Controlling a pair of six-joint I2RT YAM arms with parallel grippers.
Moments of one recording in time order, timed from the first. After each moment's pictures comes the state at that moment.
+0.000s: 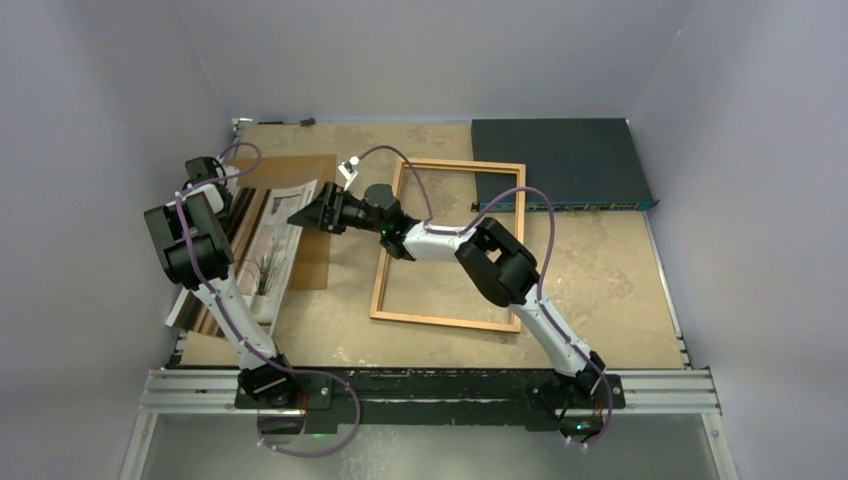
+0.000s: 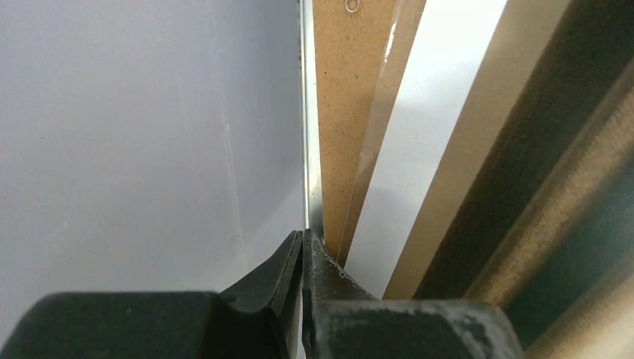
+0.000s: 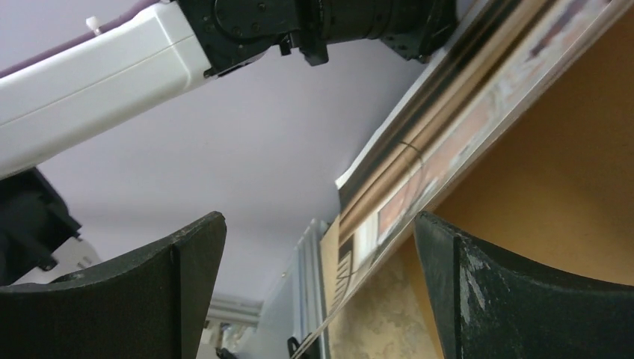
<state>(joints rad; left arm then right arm) 0.44 2.13 1.41 -0.24 -0.24 0.59 0.90 2.43 1.75 0.69 -0.44 1.10</state>
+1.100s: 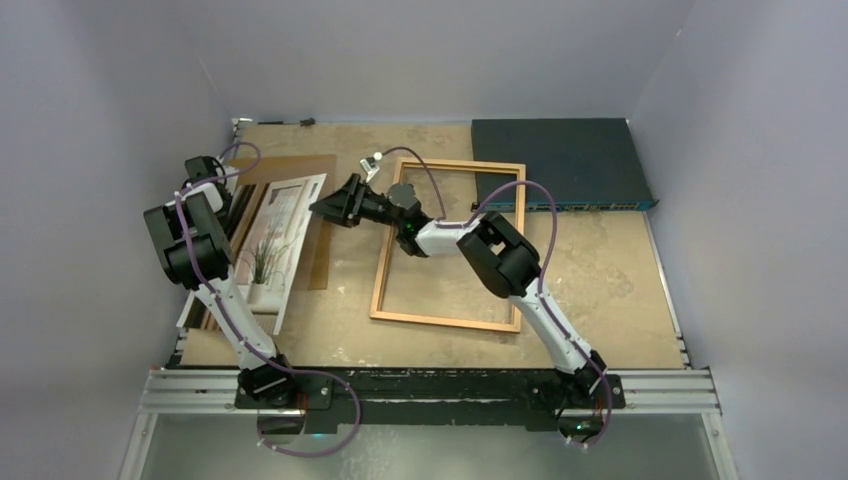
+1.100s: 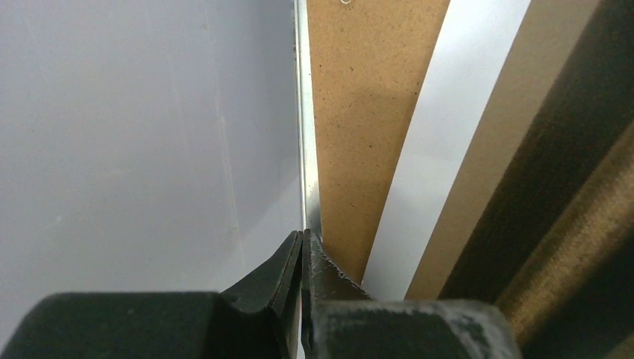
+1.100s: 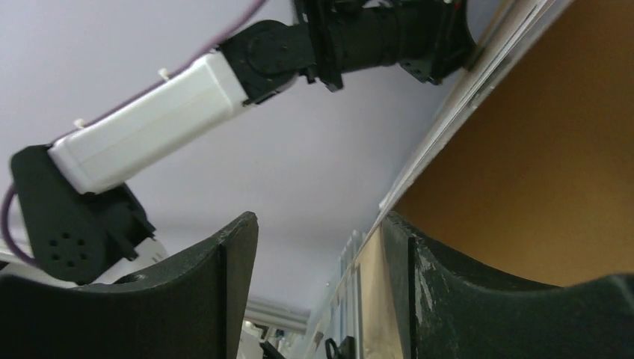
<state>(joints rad) 0.43 2.13 1.42 -0.28 -0.24 0.59 0.82 2.50 1.68 0.98 -0.52 1.35</state>
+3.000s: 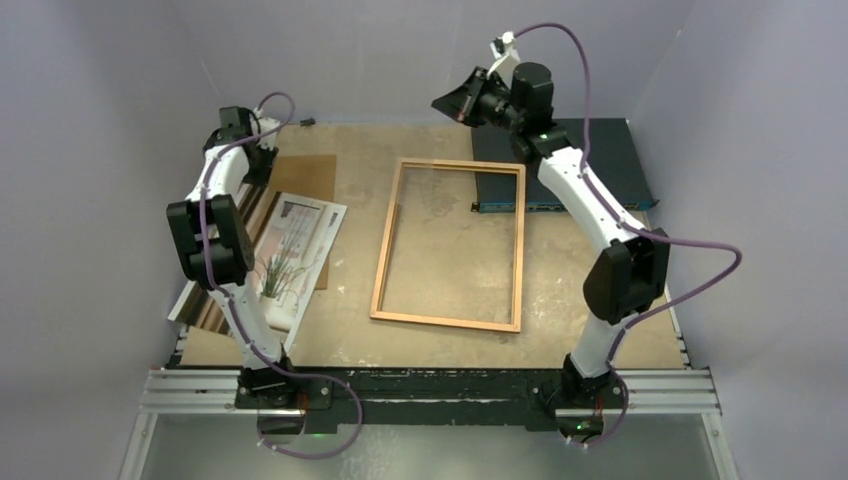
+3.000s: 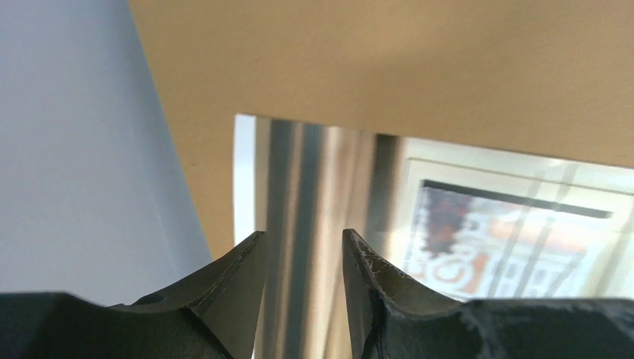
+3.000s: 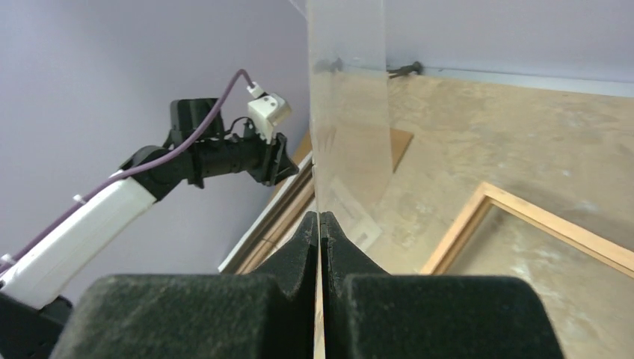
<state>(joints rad) 0.22 2.05 1.71 -0.62 -0.05 0.44 0.39 1.81 1.76 -0.04 -0.47 0.69</state>
